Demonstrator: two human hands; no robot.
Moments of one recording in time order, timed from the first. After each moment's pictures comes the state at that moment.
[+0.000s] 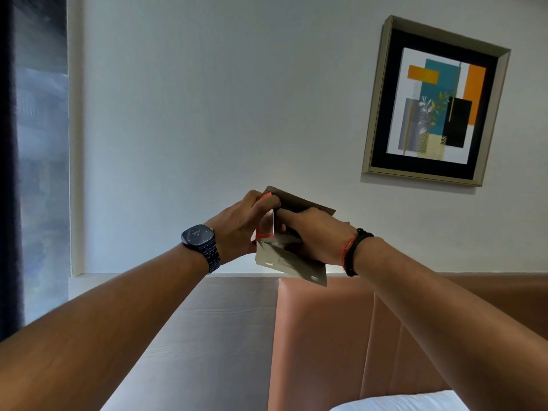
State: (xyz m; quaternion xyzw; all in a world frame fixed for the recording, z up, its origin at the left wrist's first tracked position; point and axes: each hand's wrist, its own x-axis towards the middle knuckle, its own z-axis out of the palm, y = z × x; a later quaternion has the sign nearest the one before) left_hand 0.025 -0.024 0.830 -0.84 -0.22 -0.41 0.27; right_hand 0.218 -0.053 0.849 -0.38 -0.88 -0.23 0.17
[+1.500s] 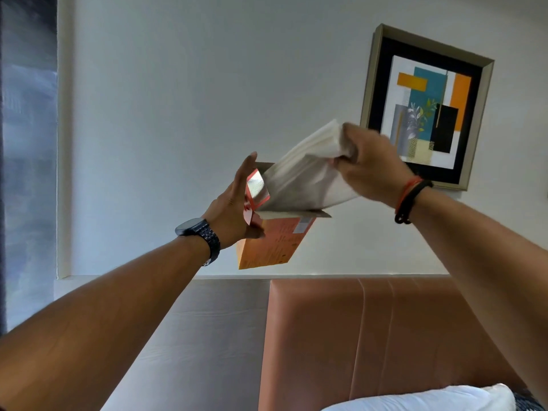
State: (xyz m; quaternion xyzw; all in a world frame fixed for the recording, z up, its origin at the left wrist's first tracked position) left_hand 0.035 -0.012 0.845 -0.79 -0.38 -0.48 0.07; right_hand 0.265 -0.089 0.936 -0.40 -0.77 -0.16 0.47
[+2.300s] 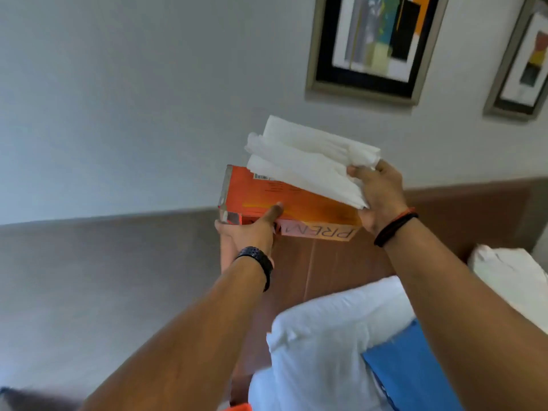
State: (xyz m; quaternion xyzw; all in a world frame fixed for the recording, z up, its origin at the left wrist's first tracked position) left_hand 0.201 -0.004 0.688 -0.28 -0.37 -0.69 -0.56; right_hand 0.365 -0.050 0.773 -0.41 -0.39 0.32 0.76
